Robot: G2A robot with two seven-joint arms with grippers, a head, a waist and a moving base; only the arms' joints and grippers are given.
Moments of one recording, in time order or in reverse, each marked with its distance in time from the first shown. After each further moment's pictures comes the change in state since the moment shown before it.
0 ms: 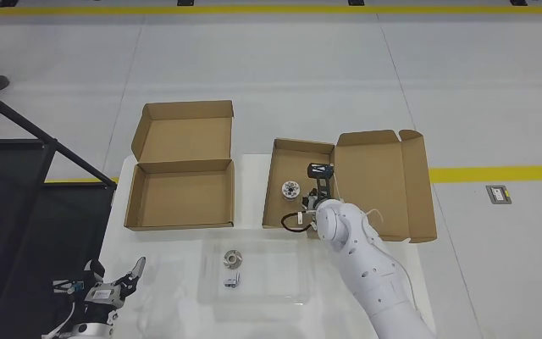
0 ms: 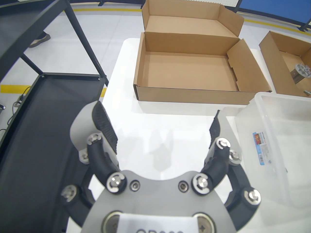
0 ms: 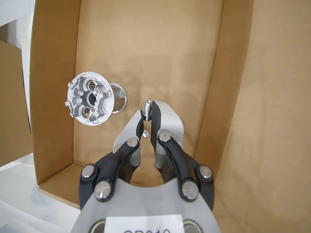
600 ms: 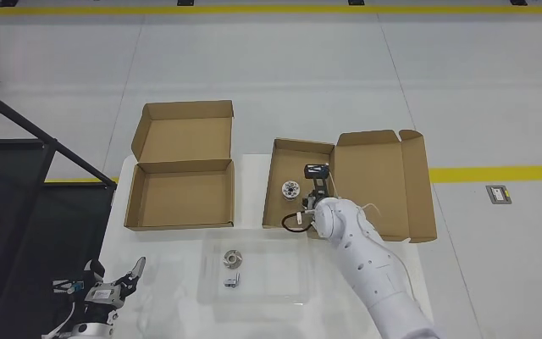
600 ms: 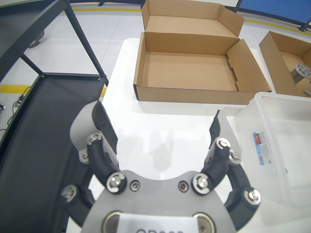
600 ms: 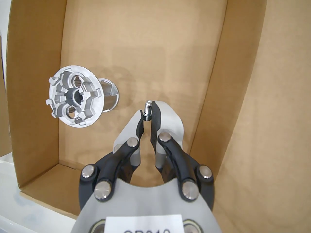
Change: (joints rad) left arm 0.000 0.000 0.000 0.000 0.000 0.000 0.000; right arm 0.087 -0.007 -0.037 0.138 -0.030 -0.025 0.039
